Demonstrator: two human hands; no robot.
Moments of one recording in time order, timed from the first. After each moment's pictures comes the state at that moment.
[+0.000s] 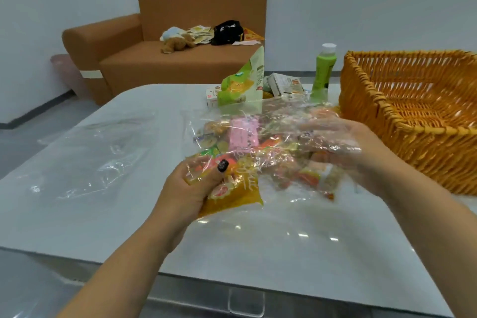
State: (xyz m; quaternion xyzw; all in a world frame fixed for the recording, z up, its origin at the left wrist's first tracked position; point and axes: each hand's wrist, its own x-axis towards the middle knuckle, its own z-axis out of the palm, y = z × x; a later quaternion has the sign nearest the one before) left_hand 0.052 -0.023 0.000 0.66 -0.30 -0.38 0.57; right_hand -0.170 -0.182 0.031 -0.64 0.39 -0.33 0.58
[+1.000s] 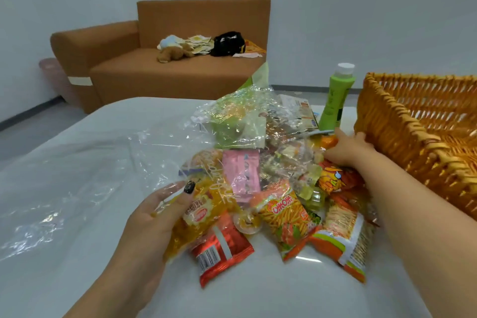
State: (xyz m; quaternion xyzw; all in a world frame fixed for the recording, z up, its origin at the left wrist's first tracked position) left_hand 0.092 -0.088 -0.017 0.61 -0.18 -0.39 0.66; right_hand -0.126 -0.390 -0.018 -0.71 0.69 -0.01 0.15
